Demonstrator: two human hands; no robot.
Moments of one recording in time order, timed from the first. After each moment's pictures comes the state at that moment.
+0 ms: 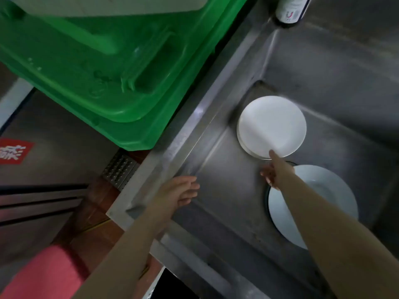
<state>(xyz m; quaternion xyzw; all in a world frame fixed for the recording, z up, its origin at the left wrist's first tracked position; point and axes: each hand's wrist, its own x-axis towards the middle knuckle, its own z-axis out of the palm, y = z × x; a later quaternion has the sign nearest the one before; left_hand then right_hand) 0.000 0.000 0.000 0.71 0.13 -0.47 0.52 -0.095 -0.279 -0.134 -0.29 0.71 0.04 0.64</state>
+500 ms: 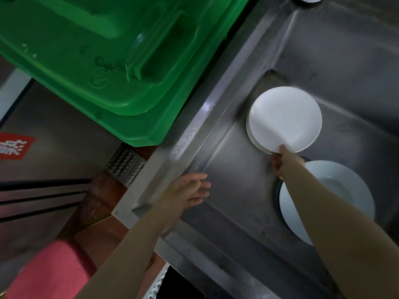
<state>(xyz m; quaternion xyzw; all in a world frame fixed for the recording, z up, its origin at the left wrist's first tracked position) 0.006 0.013 -0.015 0.67 0.07 -0.52 0.53 -0.075 -0.279 -0.161 -0.23 0.74 -0.09 0.63</state>
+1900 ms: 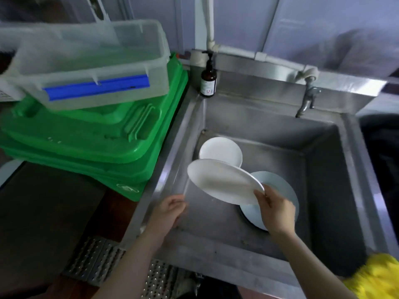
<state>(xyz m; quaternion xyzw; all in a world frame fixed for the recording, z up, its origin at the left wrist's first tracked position) -0.005 0.032 0.061 0.72 -0.11 -0.47 0.50 -0.218 -0.134 0.059 -0.78 0.51 -0.25 0.25</state>
